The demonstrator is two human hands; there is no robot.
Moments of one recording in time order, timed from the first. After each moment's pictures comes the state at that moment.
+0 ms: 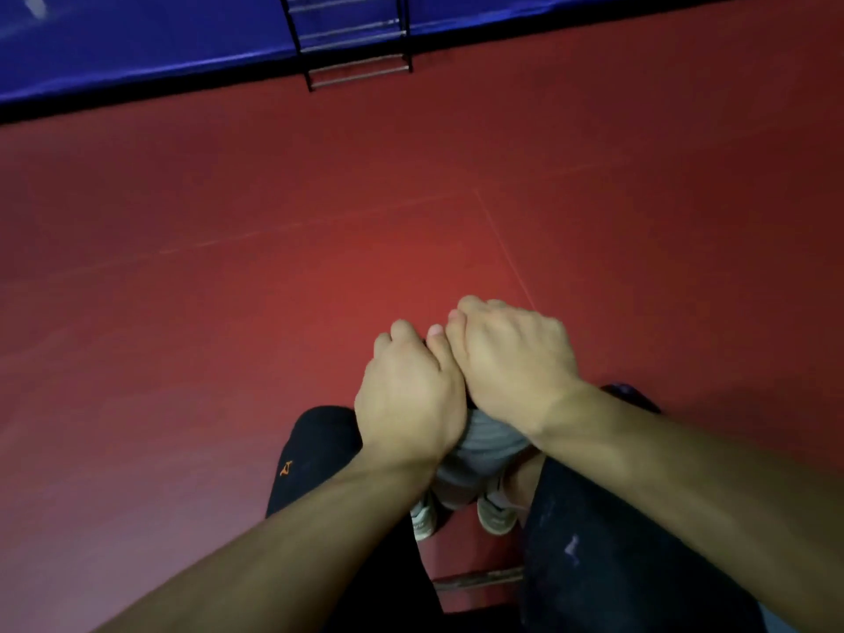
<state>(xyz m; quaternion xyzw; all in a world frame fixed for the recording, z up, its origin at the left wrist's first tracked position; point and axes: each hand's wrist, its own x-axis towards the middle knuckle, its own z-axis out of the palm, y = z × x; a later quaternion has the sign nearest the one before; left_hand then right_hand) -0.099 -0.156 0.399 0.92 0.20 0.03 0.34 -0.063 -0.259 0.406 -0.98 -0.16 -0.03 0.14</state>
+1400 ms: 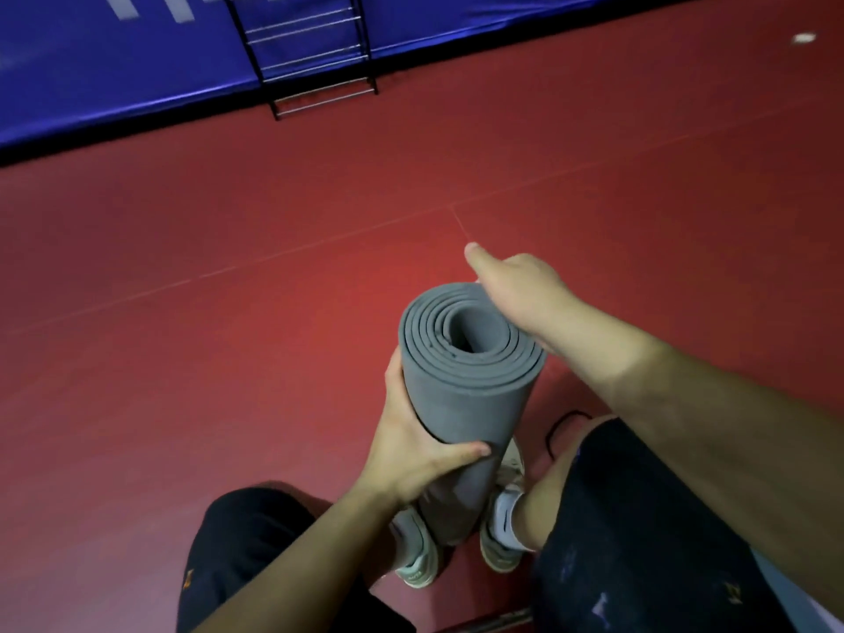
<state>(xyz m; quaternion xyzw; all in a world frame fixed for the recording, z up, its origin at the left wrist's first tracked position) -0.077 -0.135 0.290 0.80 -0.02 -0.04 0.60 0.048 -0.295 0.385 -0.91 0.06 0.09 0.40</state>
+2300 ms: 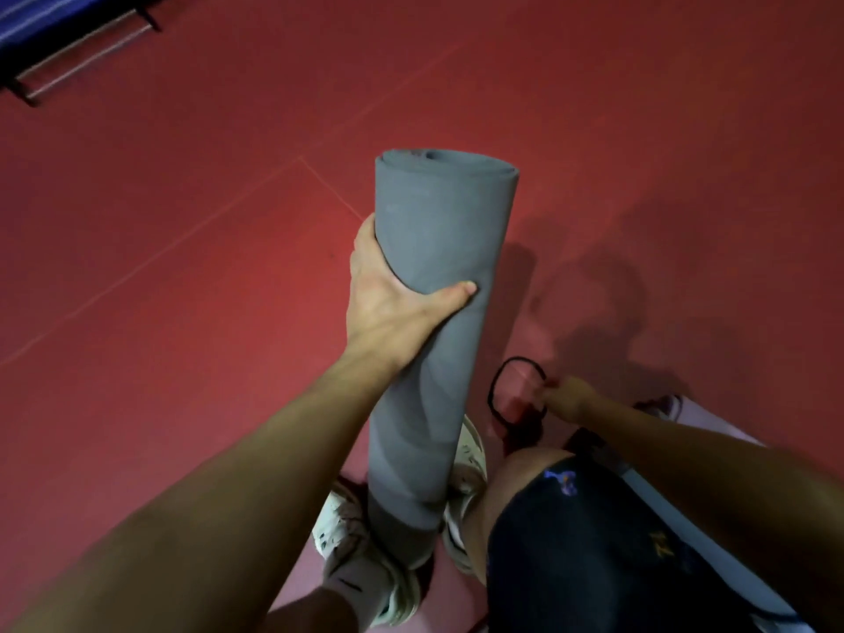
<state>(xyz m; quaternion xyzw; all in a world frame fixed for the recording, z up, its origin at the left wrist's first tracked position) 0.137 -0.293 0.229 0.85 -0.07 -0.03 0.52 0.021 -0.511 0.047 -0.80 0.31 0.35 0.38</state>
